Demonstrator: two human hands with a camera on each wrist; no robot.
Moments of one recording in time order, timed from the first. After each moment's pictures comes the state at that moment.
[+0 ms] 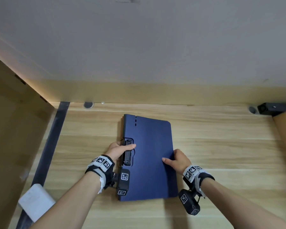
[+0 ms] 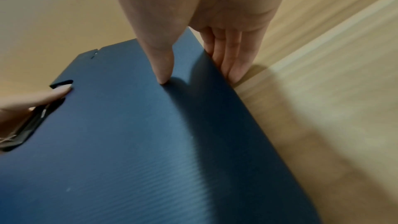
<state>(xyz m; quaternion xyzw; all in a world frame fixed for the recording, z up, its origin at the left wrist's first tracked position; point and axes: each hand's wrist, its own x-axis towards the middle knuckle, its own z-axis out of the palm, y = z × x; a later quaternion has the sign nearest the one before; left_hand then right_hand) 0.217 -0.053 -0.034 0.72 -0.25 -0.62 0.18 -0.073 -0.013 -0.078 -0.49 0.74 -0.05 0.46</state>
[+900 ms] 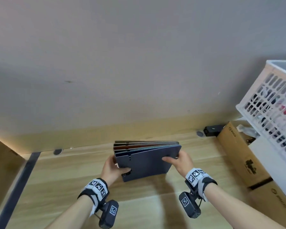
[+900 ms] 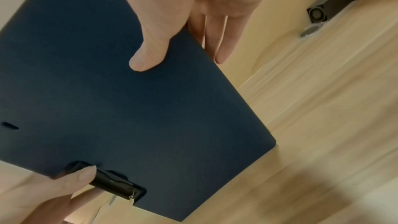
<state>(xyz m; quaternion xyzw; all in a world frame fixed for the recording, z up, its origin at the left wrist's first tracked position) 0.046 -0.044 0.082 0.61 -0.53 -0.49 0.32 -0.250 -0.016 0.088 -0.50 0.69 -0.35 0.38</state>
